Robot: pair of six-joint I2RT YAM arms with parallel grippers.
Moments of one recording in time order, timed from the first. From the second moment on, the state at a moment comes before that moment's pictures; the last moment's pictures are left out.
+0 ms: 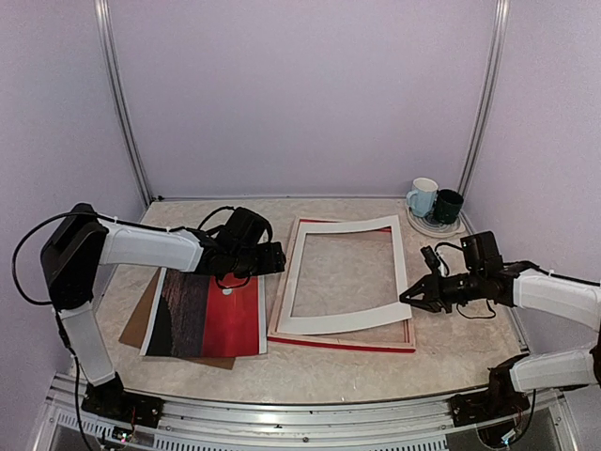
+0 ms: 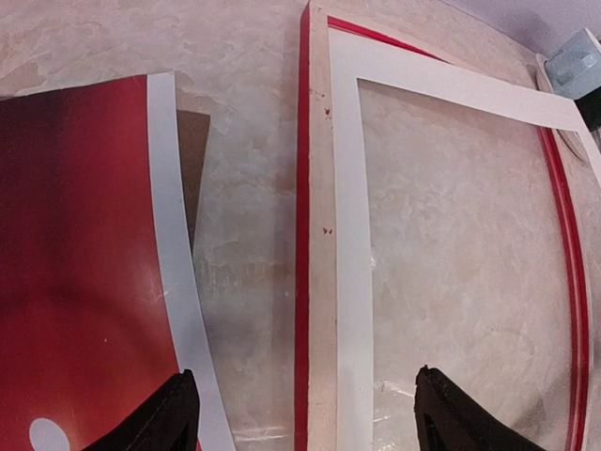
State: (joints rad) left arm -0.77 1.85 1.15 -0.08 -0.22 -0.69; right arm 0.29 1.13 0.52 -0.20 -0.74 0.56
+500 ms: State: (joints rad) left arm -0.80 1.67 0.94 -0.04 -0.26 -0.73; right arm 0.31 1.13 0.51 -0.21 -0.71 0.55
